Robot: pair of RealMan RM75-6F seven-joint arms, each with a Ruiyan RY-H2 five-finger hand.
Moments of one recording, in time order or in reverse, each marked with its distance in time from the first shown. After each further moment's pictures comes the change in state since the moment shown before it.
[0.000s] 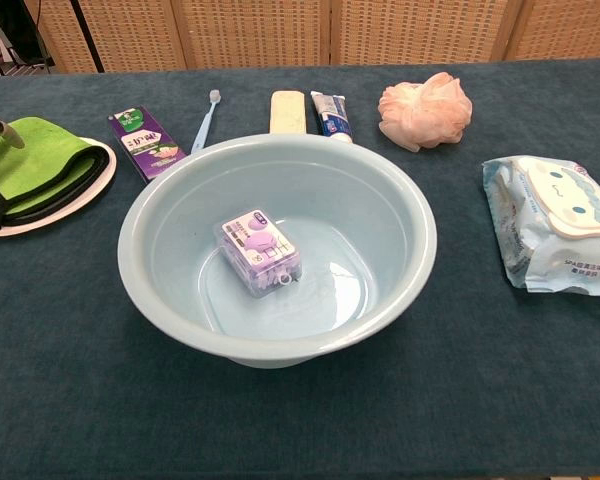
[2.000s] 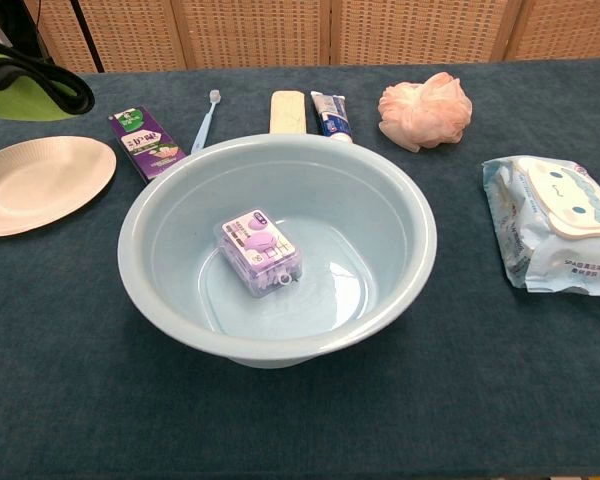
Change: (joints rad) left arm 0.158 -0.199 -0.202 0.150 0.380 0.475 -0.149; right arm -0.005 0.007 -0.002 -0.004 -0.004 0.006 0.020
